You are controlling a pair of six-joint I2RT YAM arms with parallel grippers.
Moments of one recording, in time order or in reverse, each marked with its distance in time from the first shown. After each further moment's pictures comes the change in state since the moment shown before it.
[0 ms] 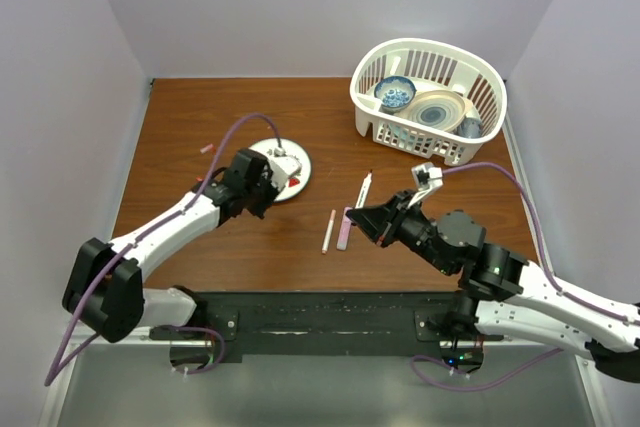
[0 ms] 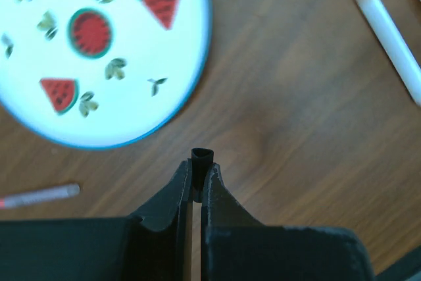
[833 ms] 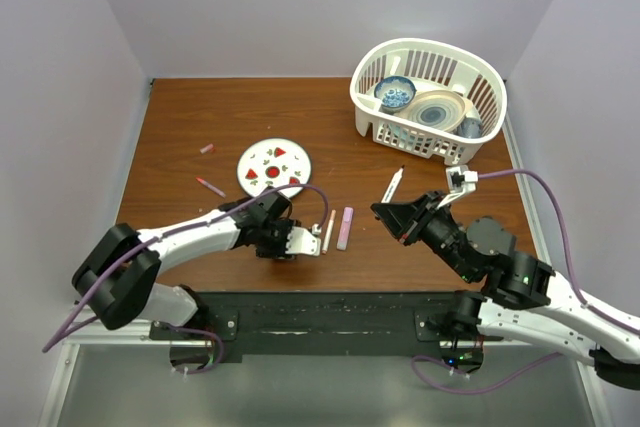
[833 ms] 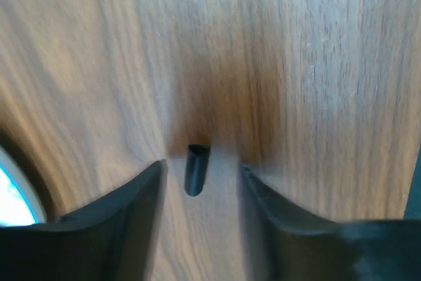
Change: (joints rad) left arm -0.216 0.078 -0.164 -0.045 0.173 0.702; right arm 0.000 -0.133 0.031 -0.135 0.135 0.004
